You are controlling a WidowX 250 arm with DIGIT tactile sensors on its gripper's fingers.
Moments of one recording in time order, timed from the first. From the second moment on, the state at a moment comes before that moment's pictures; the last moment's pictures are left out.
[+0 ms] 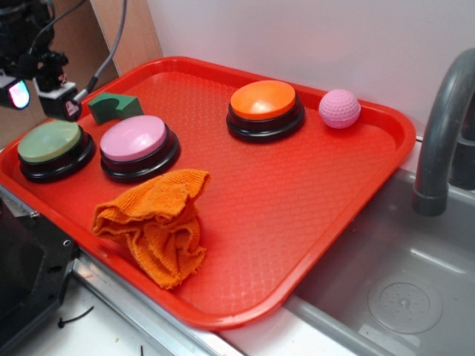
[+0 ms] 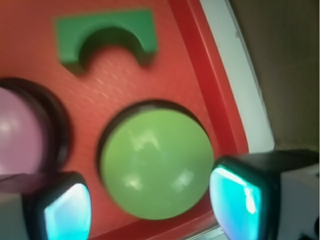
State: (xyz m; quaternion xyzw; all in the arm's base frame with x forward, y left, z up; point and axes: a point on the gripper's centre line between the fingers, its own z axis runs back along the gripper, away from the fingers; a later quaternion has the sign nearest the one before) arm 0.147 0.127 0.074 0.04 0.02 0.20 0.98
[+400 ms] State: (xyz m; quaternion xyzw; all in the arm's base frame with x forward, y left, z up) arm 0.149 0.128 0.055 0.04 0.01 0.19 0.98
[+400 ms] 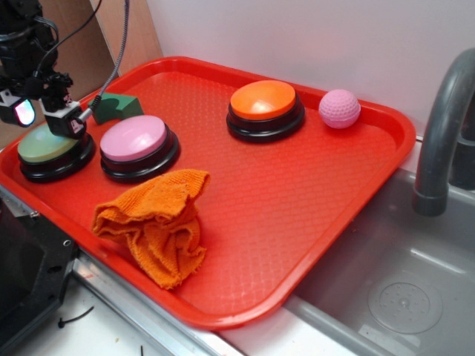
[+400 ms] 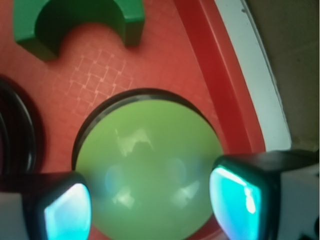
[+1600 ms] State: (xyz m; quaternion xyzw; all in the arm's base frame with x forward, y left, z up) arm 0.144 0.134 0.077 0.03 0.02 0.19 0.98
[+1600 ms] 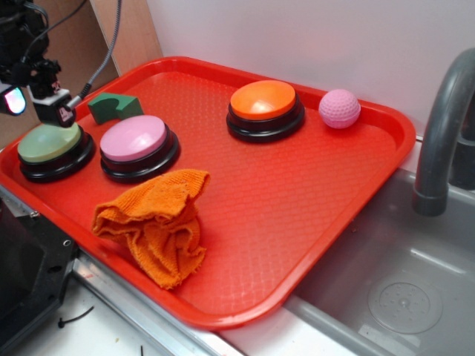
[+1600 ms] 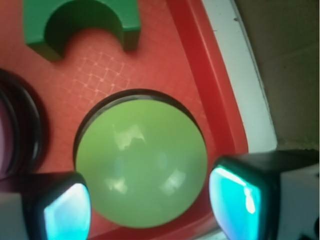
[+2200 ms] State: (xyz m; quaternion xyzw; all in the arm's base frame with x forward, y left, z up) arm 0.141 0.129 0.115 0.04 0.00 0.18 0.98
